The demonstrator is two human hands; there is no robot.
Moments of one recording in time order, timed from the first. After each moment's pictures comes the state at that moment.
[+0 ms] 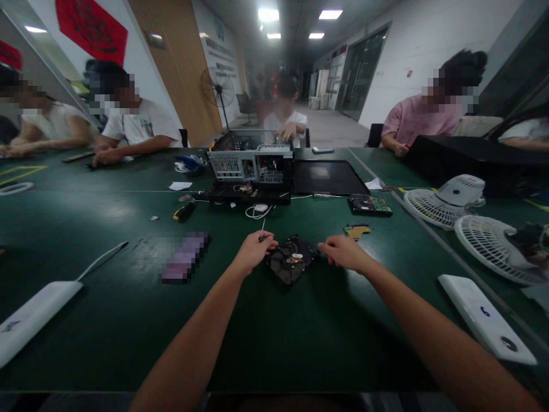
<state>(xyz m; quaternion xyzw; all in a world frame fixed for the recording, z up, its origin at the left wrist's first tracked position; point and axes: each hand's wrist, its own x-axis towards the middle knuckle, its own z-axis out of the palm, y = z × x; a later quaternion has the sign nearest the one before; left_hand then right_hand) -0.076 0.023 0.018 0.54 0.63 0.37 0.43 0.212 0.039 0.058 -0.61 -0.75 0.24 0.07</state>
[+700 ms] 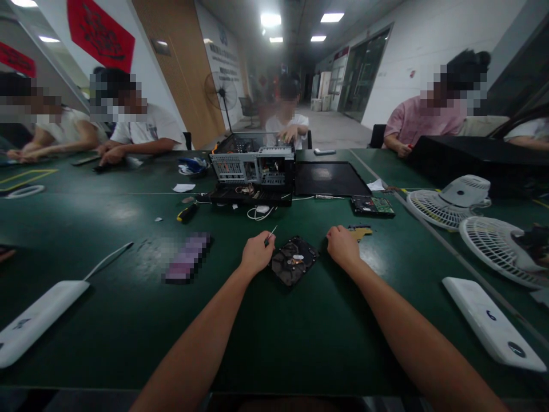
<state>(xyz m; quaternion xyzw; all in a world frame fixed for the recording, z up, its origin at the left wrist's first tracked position) -0.071 0.026 0.016 0.63 0.67 0.32 0.23 0.215 0.079 0.004 -0.63 -0.76 0.00 0.12</state>
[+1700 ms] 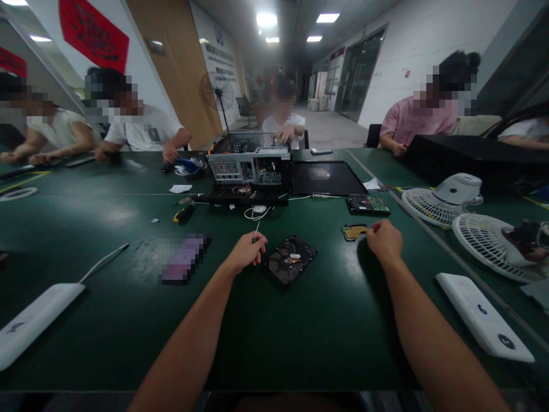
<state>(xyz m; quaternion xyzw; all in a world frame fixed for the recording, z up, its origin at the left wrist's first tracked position) -0.103 0.034 -0.003 0.55 0.58 0.36 0.48 0.330 0.100 0.016 -0.81 -0.53 -0.01 0.23</state>
